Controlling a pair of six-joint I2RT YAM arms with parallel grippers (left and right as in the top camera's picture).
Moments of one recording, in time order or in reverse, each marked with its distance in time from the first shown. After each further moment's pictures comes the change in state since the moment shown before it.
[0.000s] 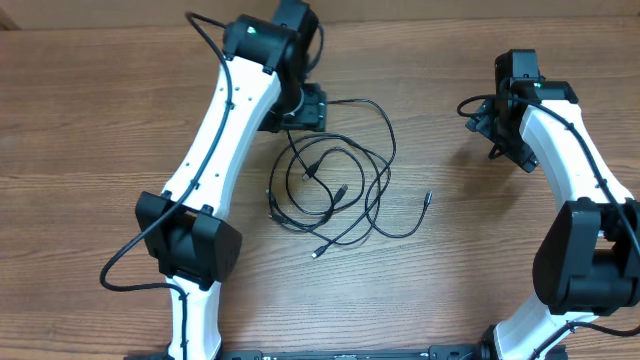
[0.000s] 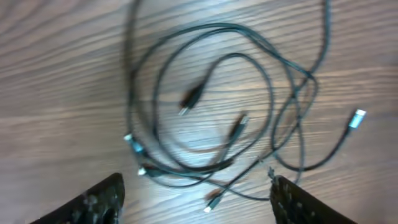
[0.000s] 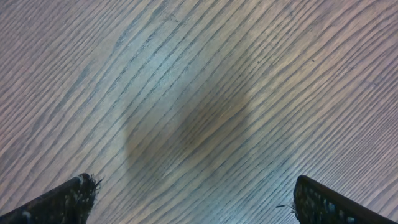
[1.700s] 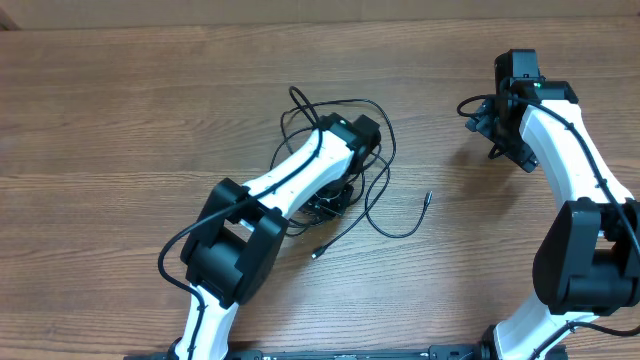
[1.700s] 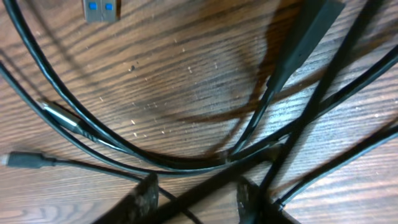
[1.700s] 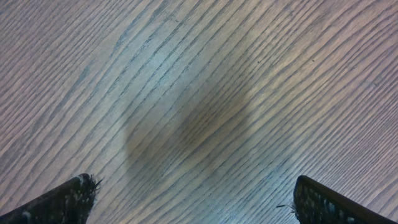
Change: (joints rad) left arm -0.257 0.000 -0.617 0.248 -0.214 0.048; right arm 0.000 0.000 0.000 0.001 0.000 0.000
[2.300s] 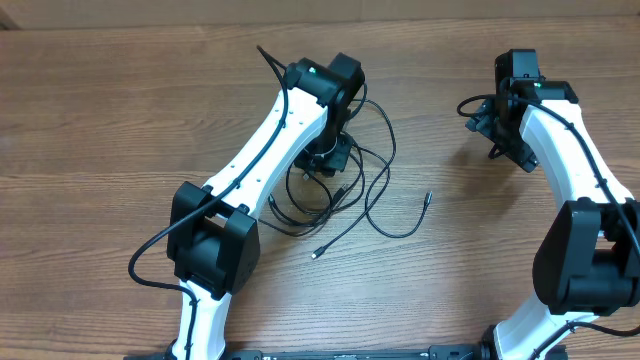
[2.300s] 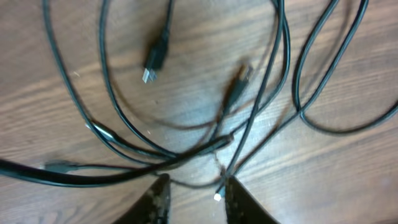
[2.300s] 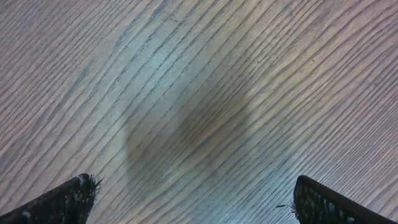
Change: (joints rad) left arm 0.114 0.000 0.357 -0.168 0.167 0.031; right arm 0.000 0.000 0.000 0.000 0.000 -0.001
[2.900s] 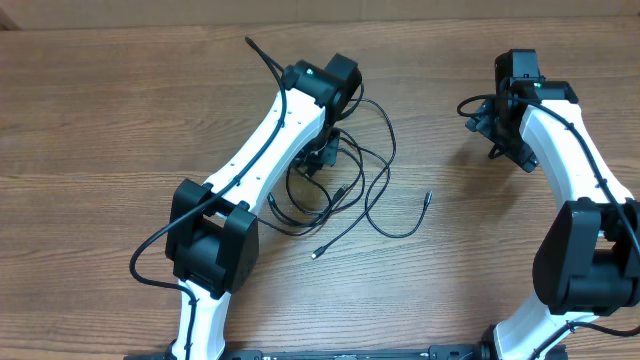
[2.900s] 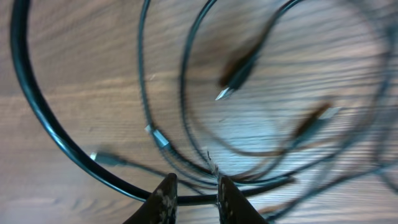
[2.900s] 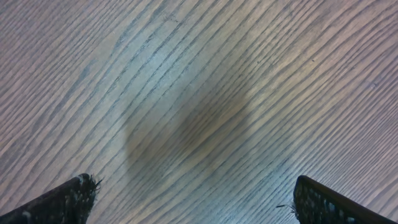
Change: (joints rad) left arm 0.011 0.000 -0.060 0.048 -0.219 -0.132; right arm 0.000 0.000 0.000 0.000 0.000 0.000
